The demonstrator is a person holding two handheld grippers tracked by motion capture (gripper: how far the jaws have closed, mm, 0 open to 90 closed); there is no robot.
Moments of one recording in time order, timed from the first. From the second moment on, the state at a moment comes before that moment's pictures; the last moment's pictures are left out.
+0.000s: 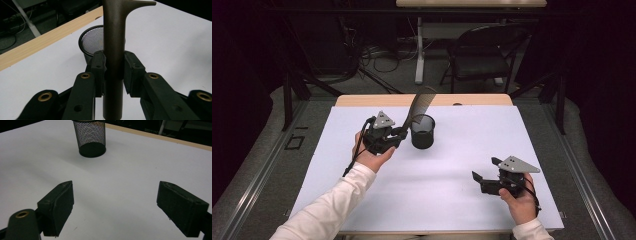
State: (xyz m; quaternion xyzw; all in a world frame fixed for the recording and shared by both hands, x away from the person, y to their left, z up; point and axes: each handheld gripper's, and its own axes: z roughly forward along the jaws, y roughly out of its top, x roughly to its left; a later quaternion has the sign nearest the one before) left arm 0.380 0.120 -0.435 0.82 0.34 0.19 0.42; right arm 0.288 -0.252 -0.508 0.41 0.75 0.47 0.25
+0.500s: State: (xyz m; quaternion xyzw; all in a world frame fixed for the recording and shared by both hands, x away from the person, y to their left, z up) left arm 0.379 0.119 -0.434 0.81 0.34 0.19 0.43; right arm 0.310 -0.232 -0.491 0.39 0.76 0.47 0.23
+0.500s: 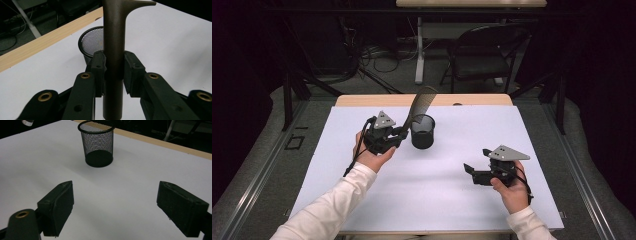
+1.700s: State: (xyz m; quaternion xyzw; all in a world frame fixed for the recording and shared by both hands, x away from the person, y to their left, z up) left arm 0.382 0.115 -0.435 0.81 0.35 0.20 0.43; right arm 0.358 -0.198 -0.463 0.43 0.75 0.48 0.18
